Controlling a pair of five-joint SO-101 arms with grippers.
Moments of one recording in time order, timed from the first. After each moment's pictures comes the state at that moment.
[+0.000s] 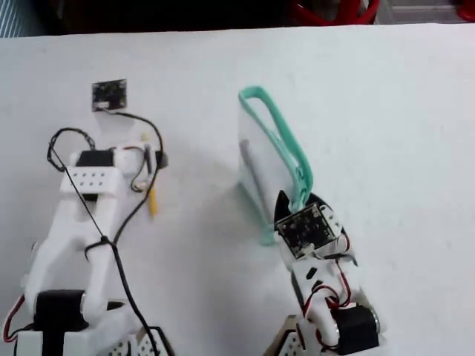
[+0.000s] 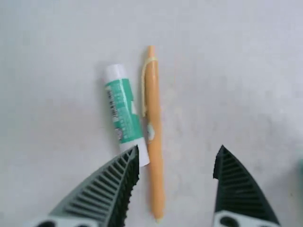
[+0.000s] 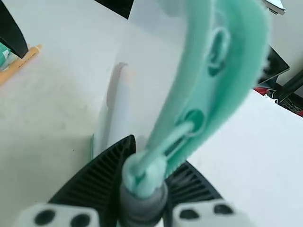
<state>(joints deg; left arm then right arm) -3.4 -15.2 37.2 49.4 8.7 -16.8 -103.4 83.4 56.9 24.2</state>
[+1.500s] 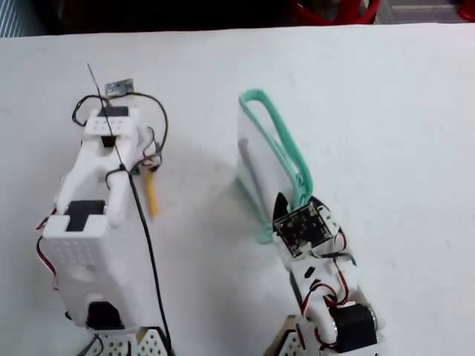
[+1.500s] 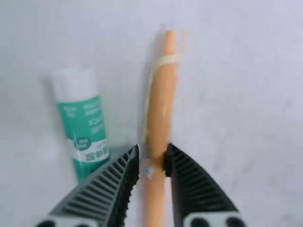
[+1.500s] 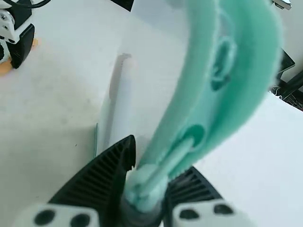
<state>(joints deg) -7.0 27.2 0.7 66.5 15.5 -17.1 -103.4 84.9 56.9 24.4</state>
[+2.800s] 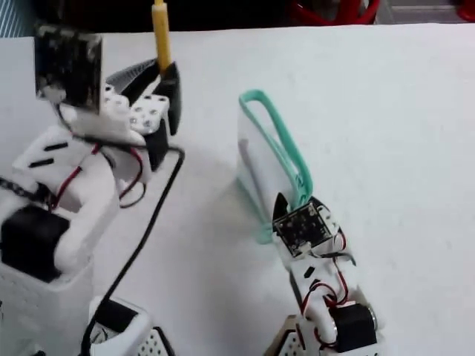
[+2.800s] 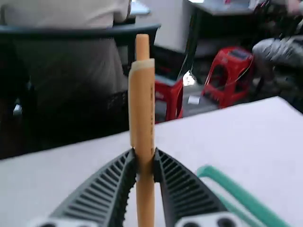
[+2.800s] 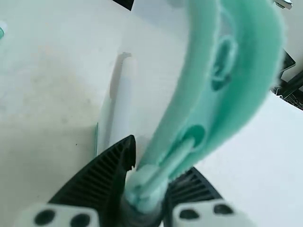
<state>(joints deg) 17.6 -41.3 -2.5 64.7 4.2 -17.1 -103.4 85.3 56.9 24.4</state>
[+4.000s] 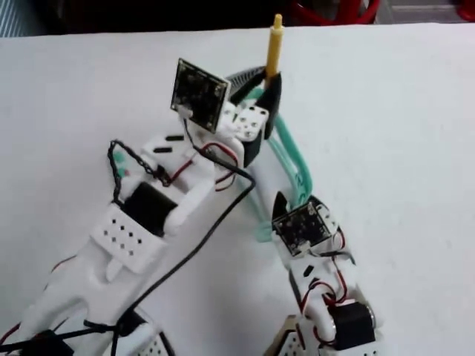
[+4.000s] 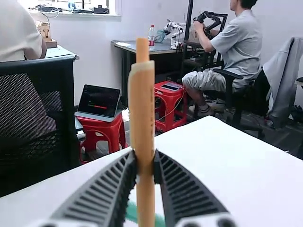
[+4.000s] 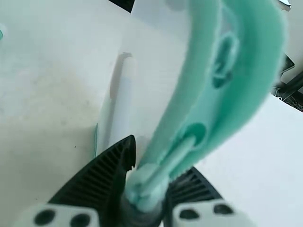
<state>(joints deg) 31.6 -35.3 28.0 21.8 4.5 -17.1 -103.4 86.2 55.2 24.4</state>
